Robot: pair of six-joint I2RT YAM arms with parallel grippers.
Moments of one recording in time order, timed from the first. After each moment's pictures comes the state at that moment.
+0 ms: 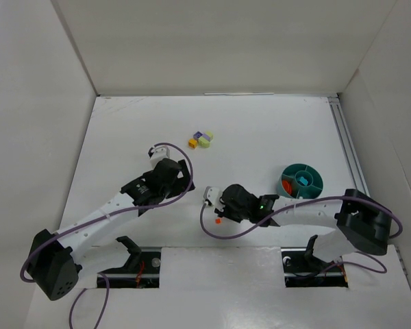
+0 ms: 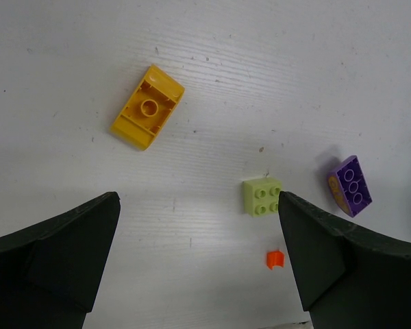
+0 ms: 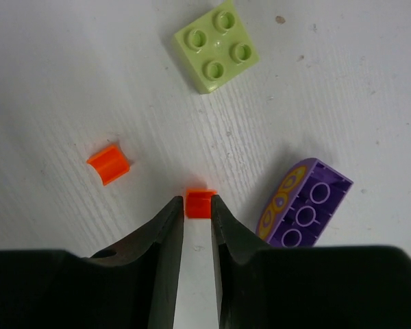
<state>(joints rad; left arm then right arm) -0.71 1.04 0.70 -0.51 -0.32 -0.86 1.09 1.46 0.68 -0.10 0.13 -0.25</state>
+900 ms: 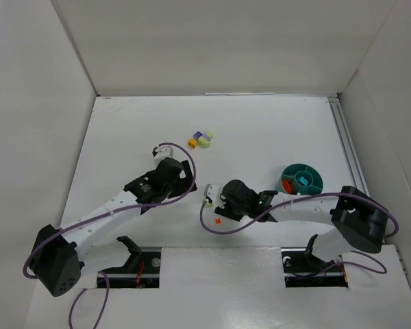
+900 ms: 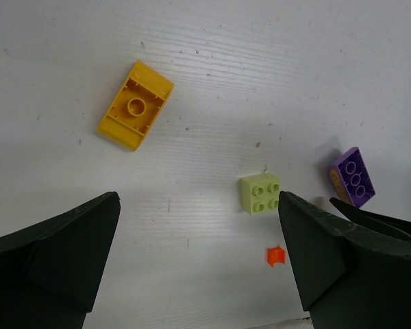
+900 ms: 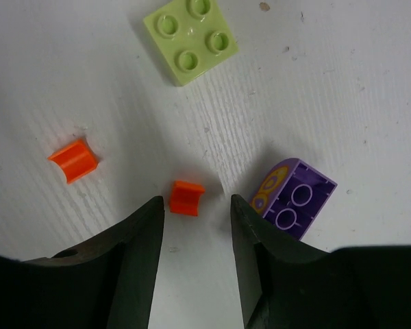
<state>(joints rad) -0.71 1.08 0.70 -0.48 -0.28 -0.83 1.04 1.47 0.69 -0.13 0.11 -0.32</state>
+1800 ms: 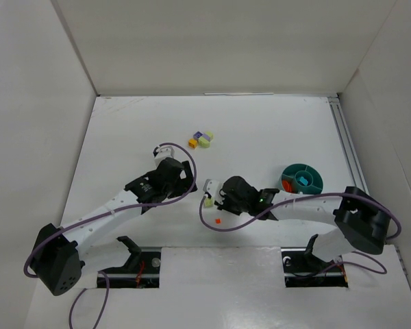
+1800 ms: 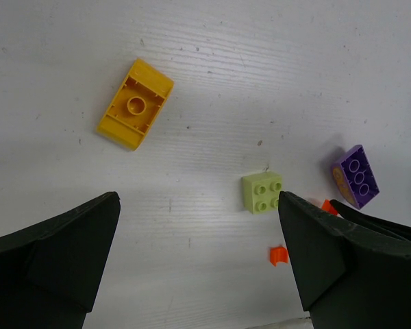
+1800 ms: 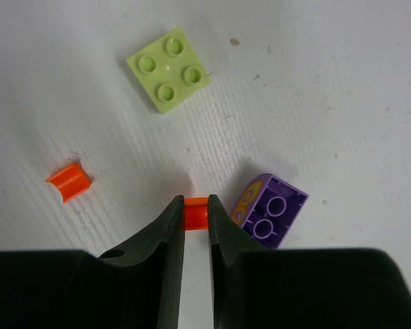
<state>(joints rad) -0.71 1.08 0.70 -0.48 -0.28 -0.82 1.03 1.48 0.72 -0.11 0.11 -0.31</state>
